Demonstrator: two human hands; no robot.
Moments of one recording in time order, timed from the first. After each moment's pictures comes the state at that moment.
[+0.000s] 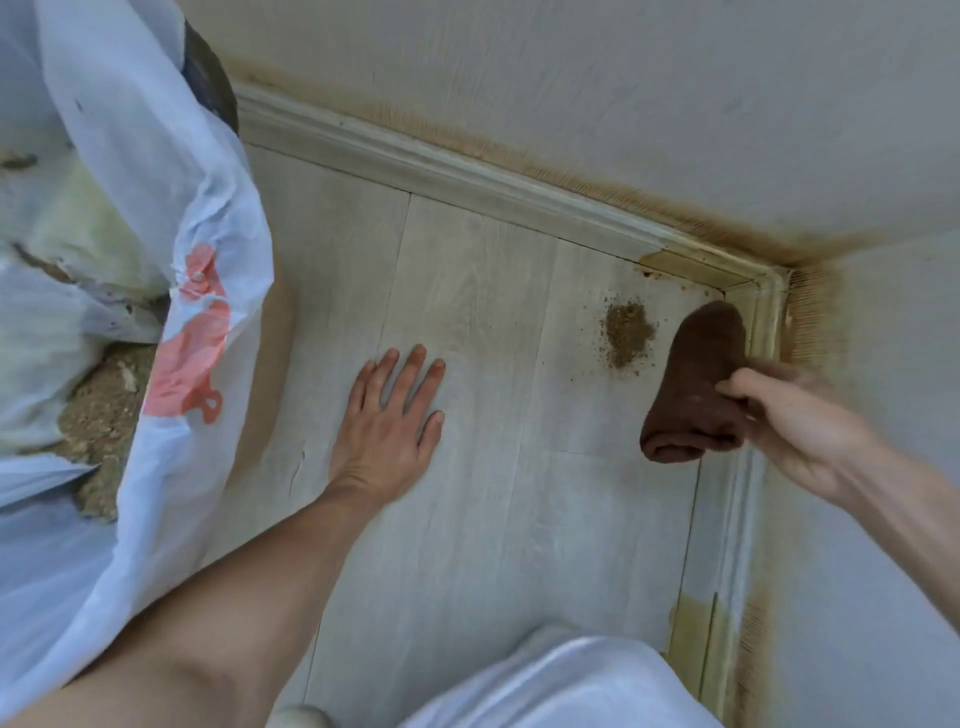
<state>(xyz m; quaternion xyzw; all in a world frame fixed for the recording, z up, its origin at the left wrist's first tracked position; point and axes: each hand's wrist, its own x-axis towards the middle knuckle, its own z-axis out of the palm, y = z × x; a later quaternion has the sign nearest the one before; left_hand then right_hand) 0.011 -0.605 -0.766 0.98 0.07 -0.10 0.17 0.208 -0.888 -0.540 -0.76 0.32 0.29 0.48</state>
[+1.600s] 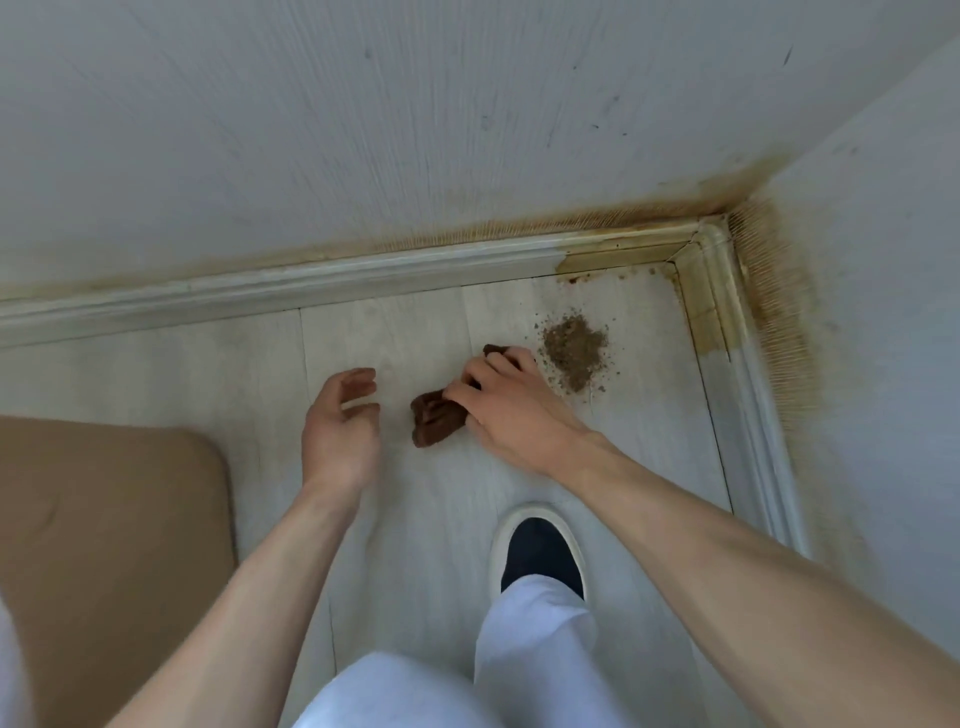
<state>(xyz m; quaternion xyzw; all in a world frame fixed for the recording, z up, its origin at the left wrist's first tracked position) 0.152 -0.617 -0.686 0.73 0.39 -0.08 0.55 0.213 -0.815 -0.702 -0.90 -0.38 0.15 0.16</state>
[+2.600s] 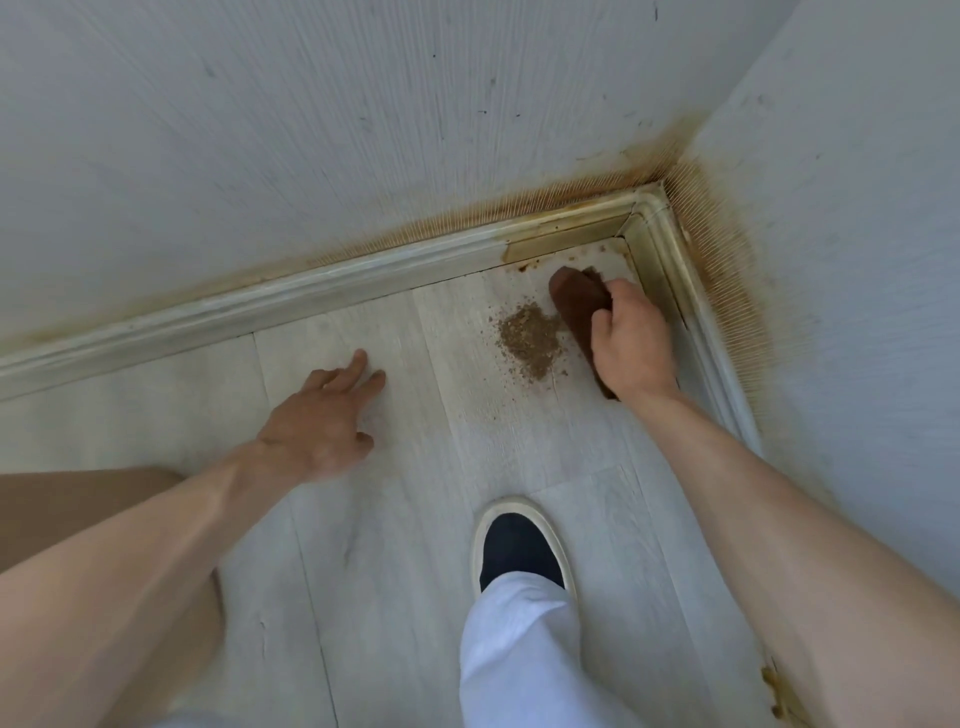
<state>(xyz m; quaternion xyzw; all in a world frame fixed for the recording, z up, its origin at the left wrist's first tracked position) 0.203 -0.604 -0.681 0.90 -0.07 -0.42 0.04 0.255 -0.942 -0.703 -0.97 0.07 0.05 0.24</state>
